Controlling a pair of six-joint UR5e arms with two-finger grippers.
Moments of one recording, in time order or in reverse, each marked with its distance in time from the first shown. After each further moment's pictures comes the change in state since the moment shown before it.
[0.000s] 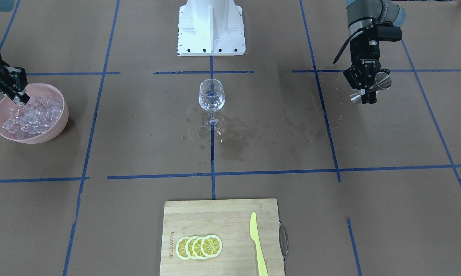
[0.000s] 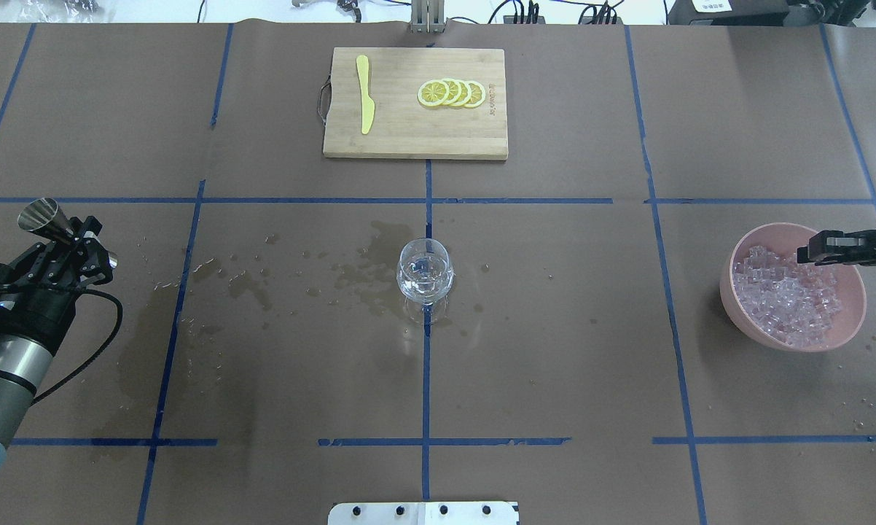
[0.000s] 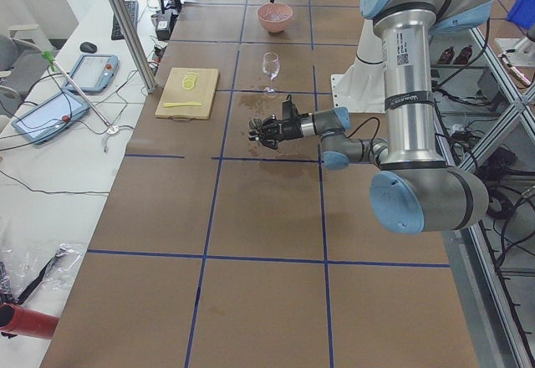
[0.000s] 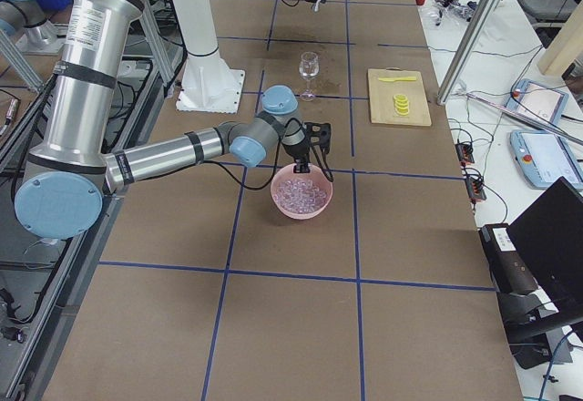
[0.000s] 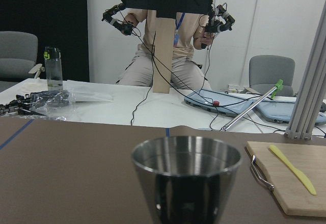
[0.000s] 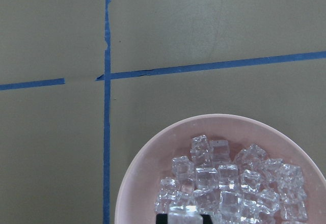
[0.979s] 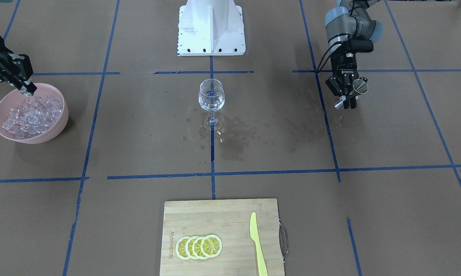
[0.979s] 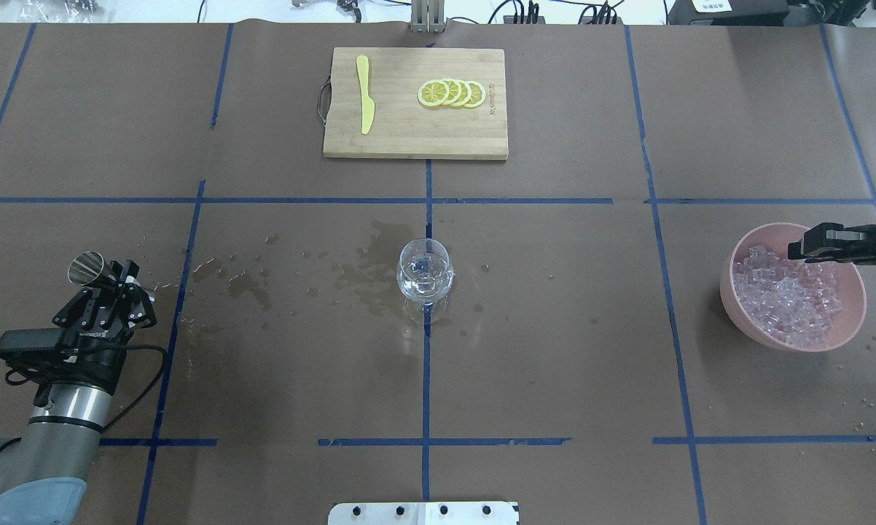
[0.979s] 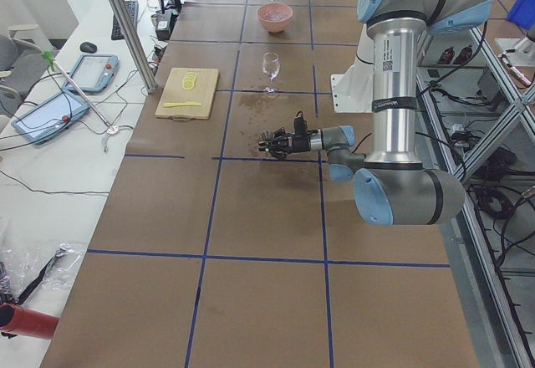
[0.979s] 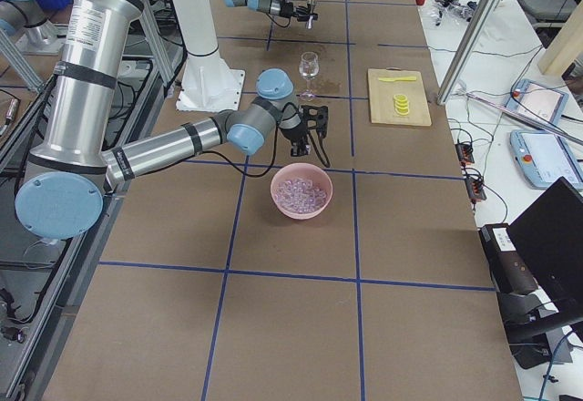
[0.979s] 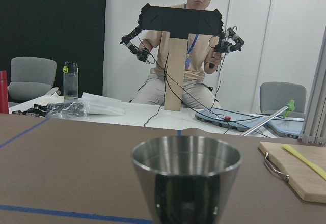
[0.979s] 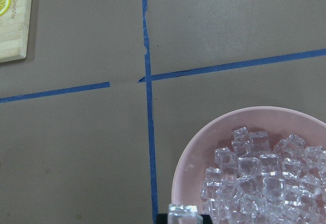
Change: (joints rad) left arm 0.131 -0.120 0.229 0.009 0.188 -0.129; right arm 0.001 0.004 0.066 0.002 0.036 0.078
